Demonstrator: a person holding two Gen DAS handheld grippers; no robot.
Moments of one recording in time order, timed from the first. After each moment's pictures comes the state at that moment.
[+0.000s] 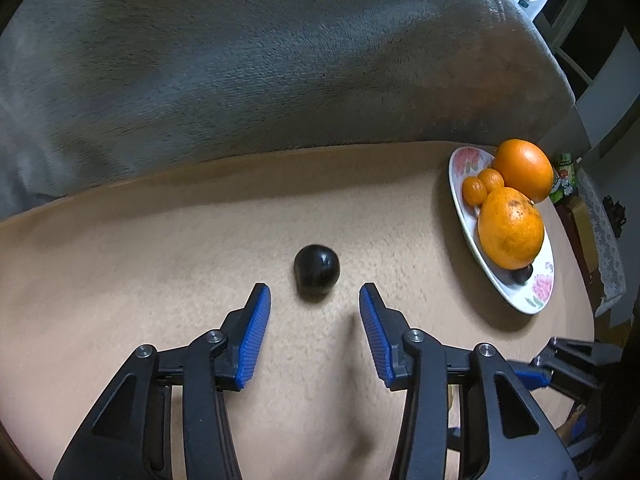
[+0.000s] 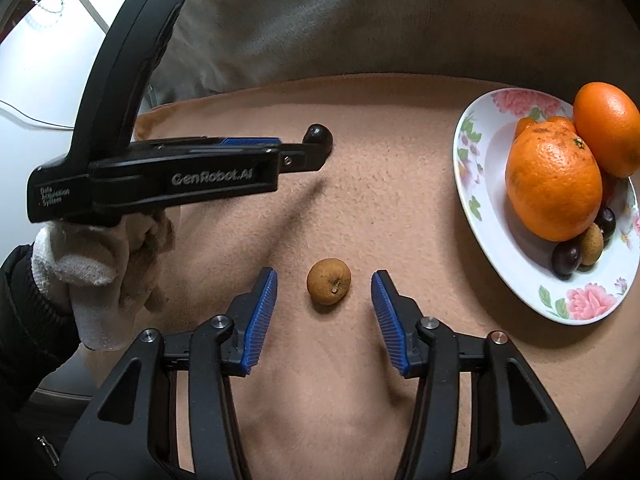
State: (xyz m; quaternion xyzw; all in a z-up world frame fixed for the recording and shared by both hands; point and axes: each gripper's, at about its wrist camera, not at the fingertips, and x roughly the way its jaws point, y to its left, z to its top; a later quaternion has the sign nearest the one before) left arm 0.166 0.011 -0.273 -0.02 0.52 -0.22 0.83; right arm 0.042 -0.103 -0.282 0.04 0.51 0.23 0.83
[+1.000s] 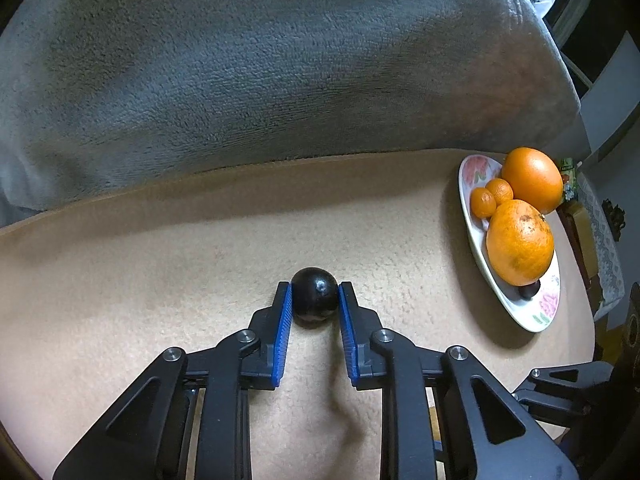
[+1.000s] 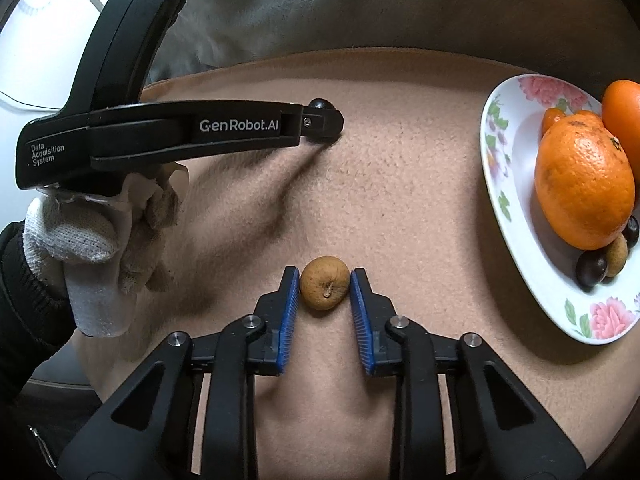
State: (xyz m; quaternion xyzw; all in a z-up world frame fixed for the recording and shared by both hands) left arm 0.173 0.016 -0.276 -0.02 0.52 -0.22 0.83; right arm 0.065 -0.084 -0.302 0.01 0.53 0.24 0.81
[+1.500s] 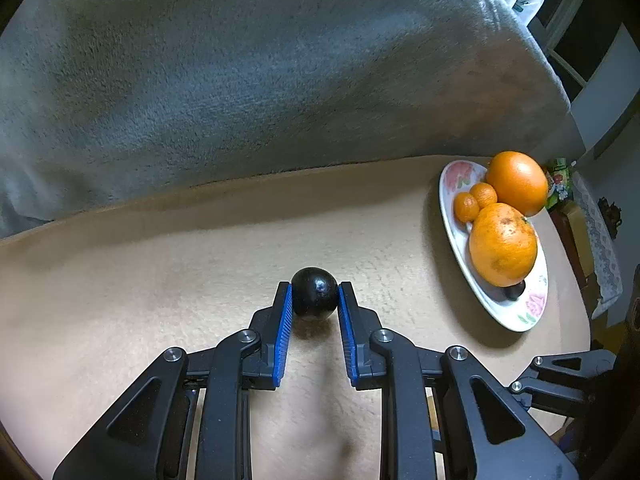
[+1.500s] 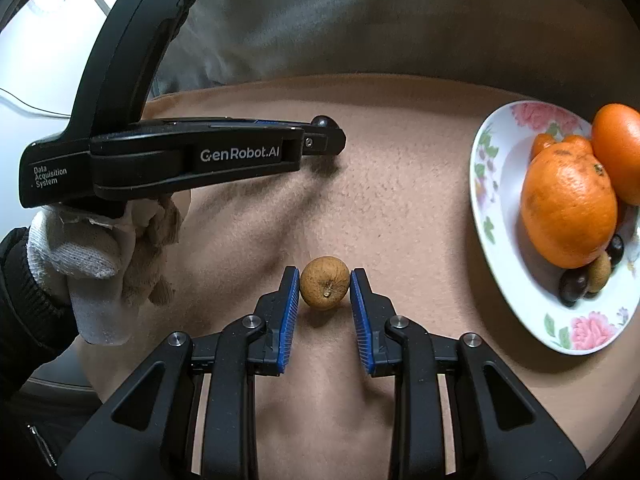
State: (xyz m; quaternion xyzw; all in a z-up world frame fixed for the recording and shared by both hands) left arm 0.165 0.017 -0.259 -0.02 0.51 -0.23 0.83; right arm 0.062 -0.094 -0.278 0.01 0.51 0.25 0.83
